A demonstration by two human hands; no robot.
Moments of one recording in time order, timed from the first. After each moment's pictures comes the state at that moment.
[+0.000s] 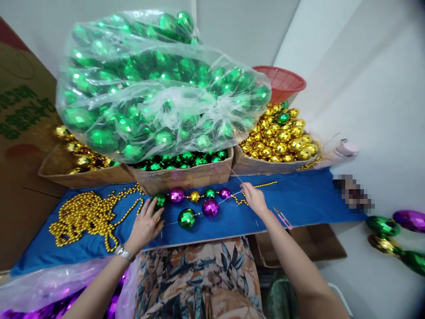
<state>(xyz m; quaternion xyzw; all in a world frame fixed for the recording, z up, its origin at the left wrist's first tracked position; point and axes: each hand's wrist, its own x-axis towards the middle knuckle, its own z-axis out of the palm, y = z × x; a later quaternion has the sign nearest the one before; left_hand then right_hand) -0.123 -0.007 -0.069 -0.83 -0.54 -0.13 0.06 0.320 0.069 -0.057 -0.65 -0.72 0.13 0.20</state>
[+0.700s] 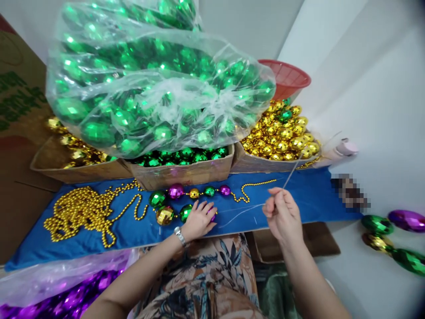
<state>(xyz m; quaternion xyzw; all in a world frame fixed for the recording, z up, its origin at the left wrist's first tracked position) 0.048 0.003 -0.068 -0.90 -0.41 -0.11 -0.11 0.295 -0.012 0.055 -0.48 -0.38 0.47 0.64</state>
